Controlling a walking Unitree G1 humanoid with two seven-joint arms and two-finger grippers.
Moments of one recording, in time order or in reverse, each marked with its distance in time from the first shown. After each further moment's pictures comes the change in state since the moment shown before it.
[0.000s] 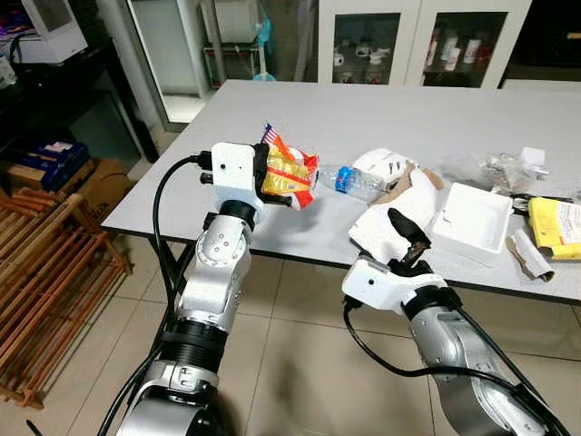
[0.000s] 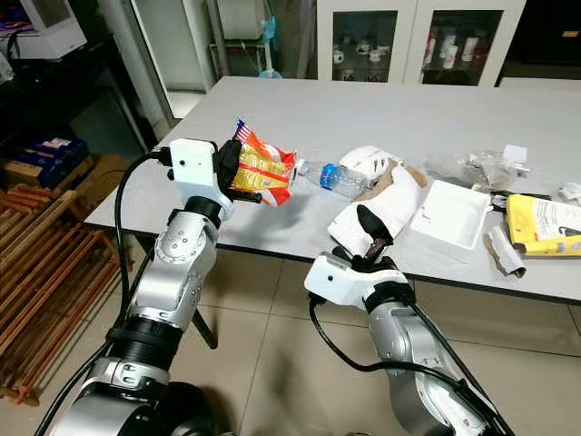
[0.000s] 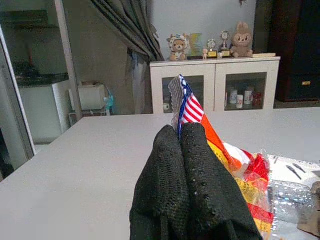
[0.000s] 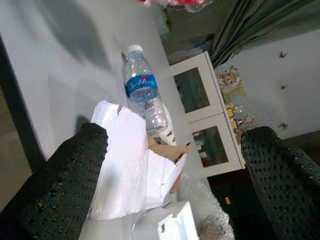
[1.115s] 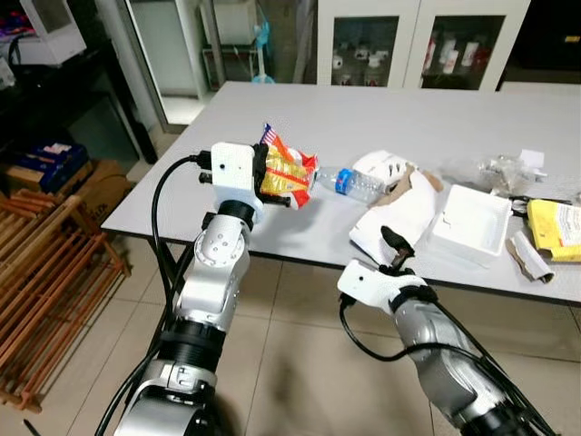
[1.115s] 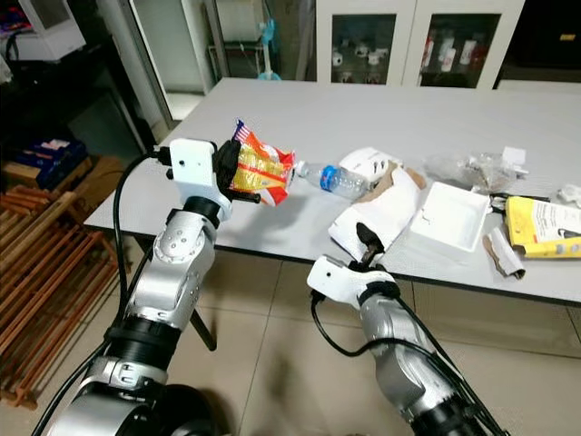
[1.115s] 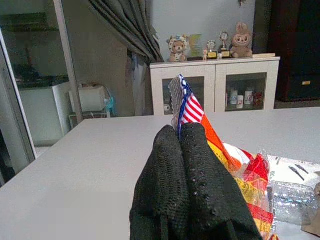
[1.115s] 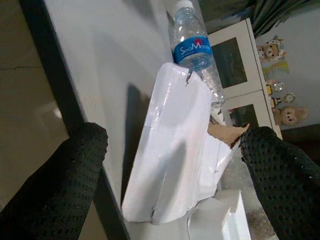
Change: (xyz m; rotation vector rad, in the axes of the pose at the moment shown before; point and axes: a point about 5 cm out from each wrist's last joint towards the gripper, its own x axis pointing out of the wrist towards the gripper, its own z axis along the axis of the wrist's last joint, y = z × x) left arm 0.000 0.003 0.000 0.014 0.001 0.002; right arm 0.034 0.036 -0.023 0.036 0.113 0.116
